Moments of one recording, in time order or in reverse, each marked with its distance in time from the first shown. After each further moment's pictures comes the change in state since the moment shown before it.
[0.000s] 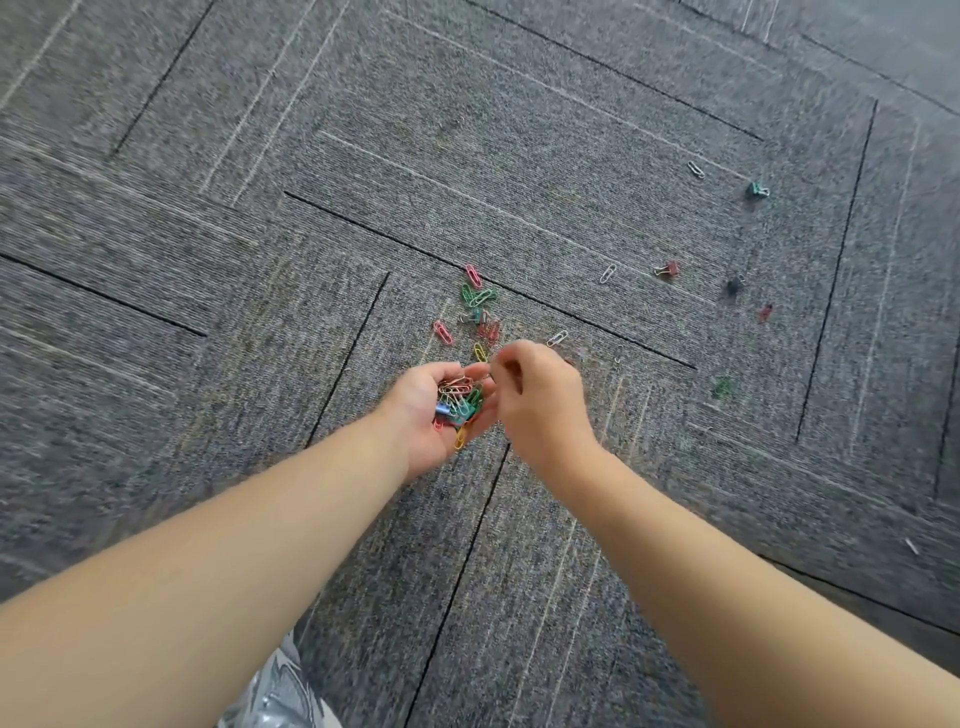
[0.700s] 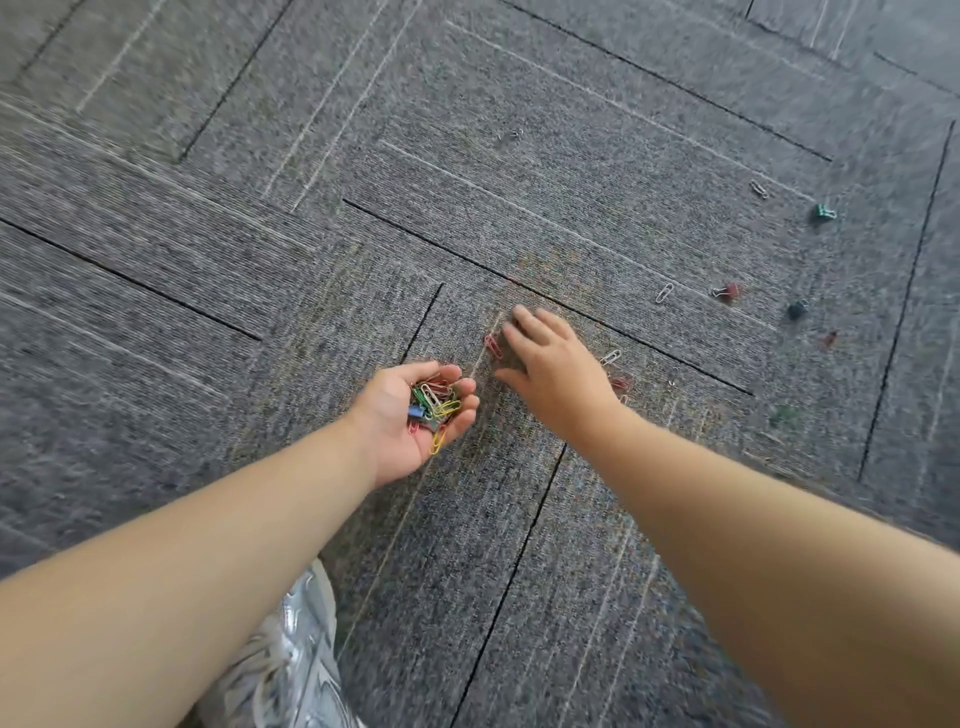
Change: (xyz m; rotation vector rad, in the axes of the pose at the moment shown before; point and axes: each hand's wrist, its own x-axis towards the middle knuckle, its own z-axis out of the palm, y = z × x) left_hand -0.005 0.034 -0.057 -0.088 -0.003 0.073; right_hand 0.057 0.010 0.032 -0.601 -0.308 -0.321
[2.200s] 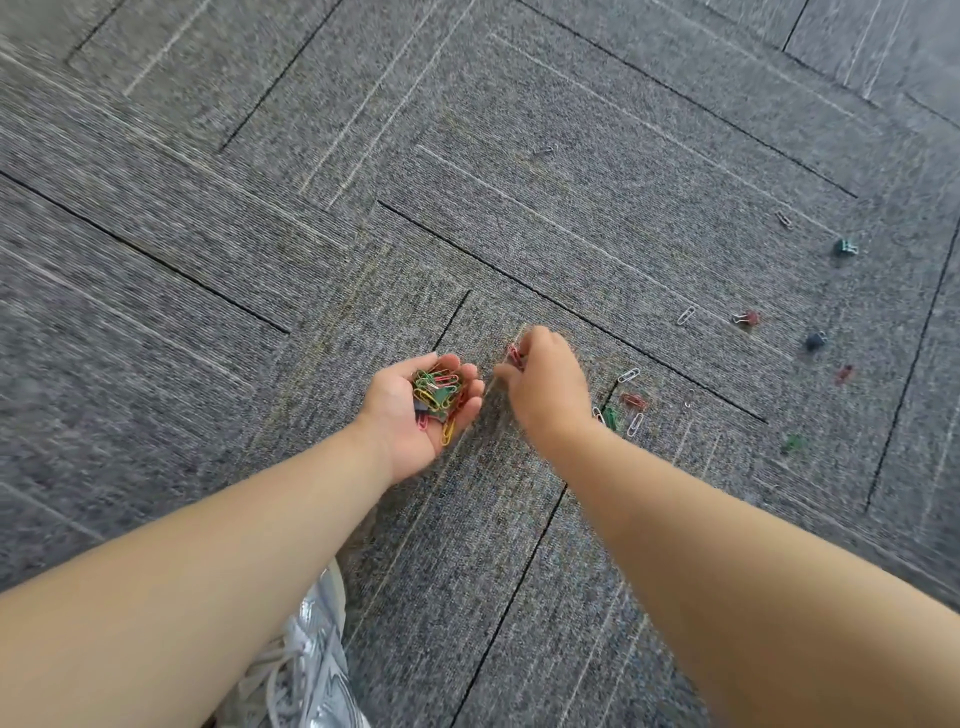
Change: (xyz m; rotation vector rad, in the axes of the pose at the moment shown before) left_hand 0.001 0.006 -0.011 -0.215 -0.036 0.069; right_hand 0.017 -0.046 -0.004 0.392 0.026 0.454
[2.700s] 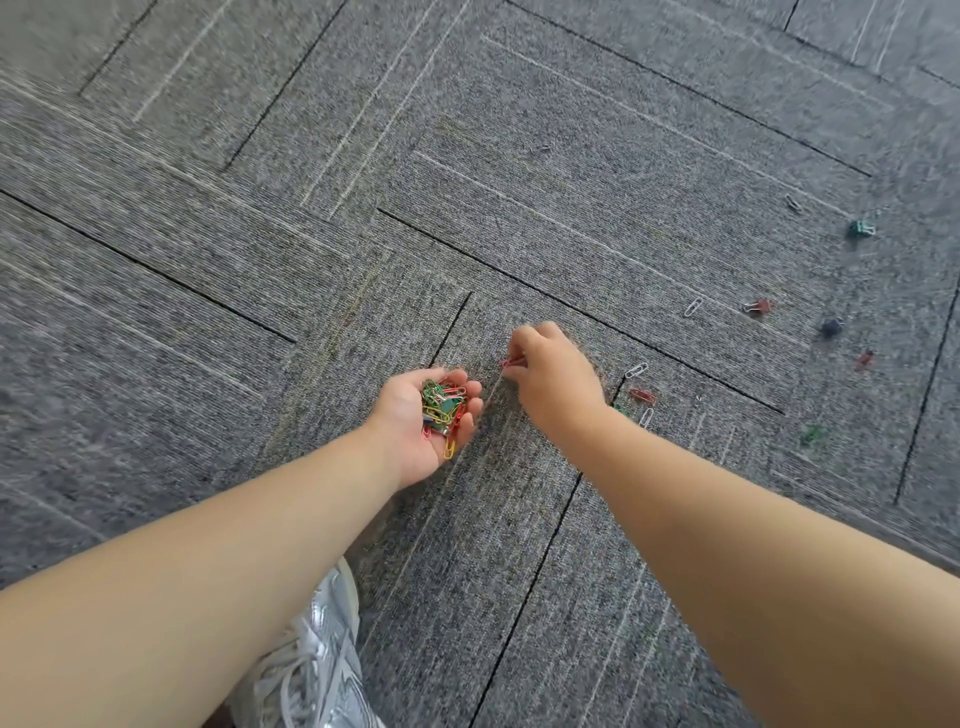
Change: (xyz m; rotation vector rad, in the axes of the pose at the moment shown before) left_hand -0.002 -0.003 0.004 0.128 0.107 -0.030; right_hand 0.003 0.008 -0.007 -0.142 -0.013 -0.235
